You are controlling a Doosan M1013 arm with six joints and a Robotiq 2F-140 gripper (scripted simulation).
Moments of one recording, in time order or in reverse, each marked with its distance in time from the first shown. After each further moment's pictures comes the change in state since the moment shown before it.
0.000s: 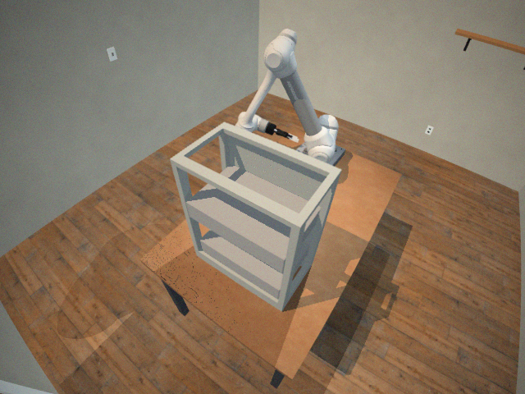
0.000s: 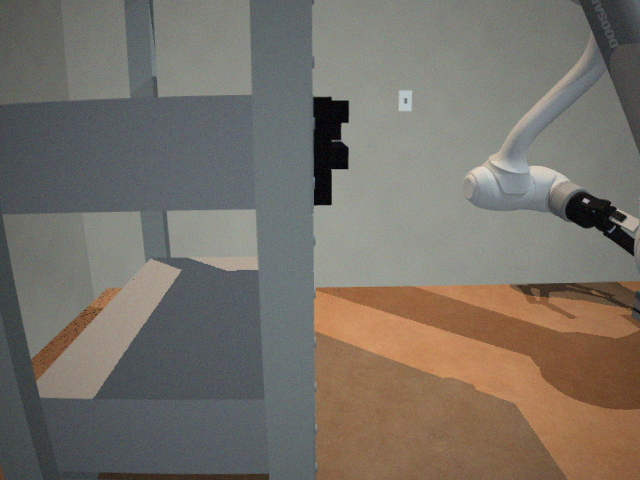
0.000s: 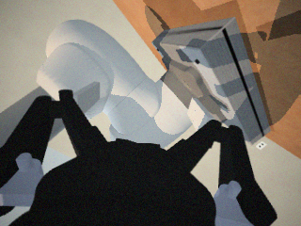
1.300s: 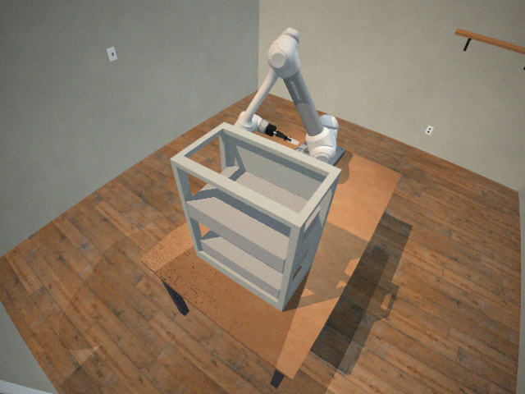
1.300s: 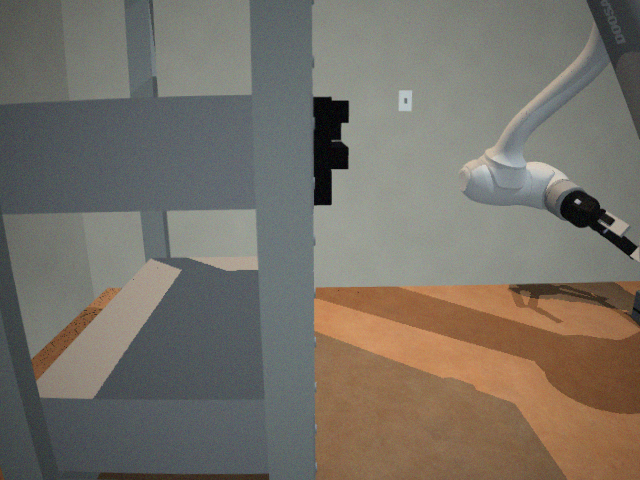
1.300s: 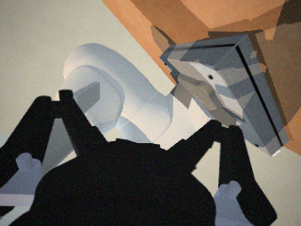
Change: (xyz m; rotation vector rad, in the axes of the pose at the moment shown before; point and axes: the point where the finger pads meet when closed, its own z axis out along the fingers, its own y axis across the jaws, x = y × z) arm 0.022 -0.027 0.008 0.025 0.065 0.059
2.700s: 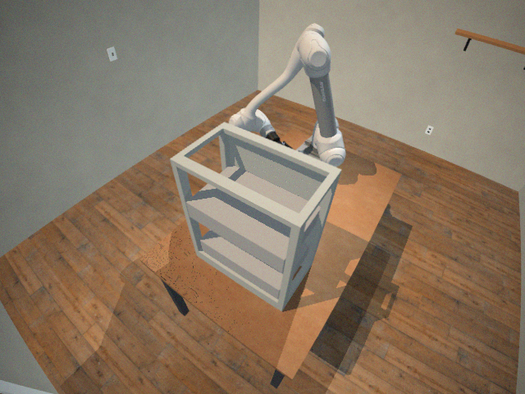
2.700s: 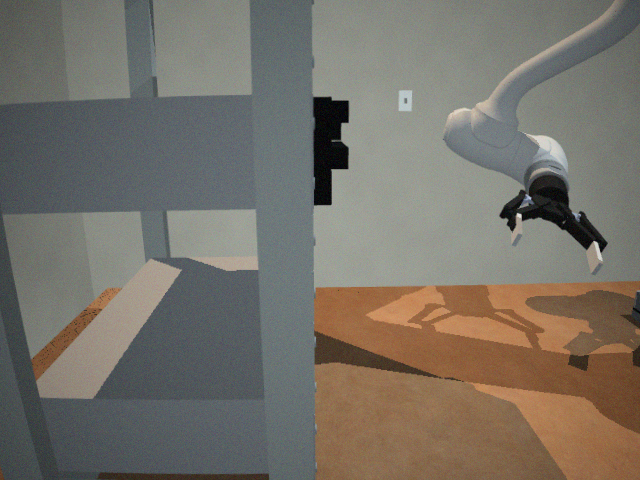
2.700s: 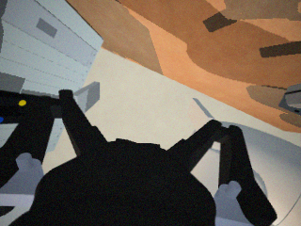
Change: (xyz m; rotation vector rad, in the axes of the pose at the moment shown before) arm 0.115 -0.214 0.048 0.373 0.344 0.443
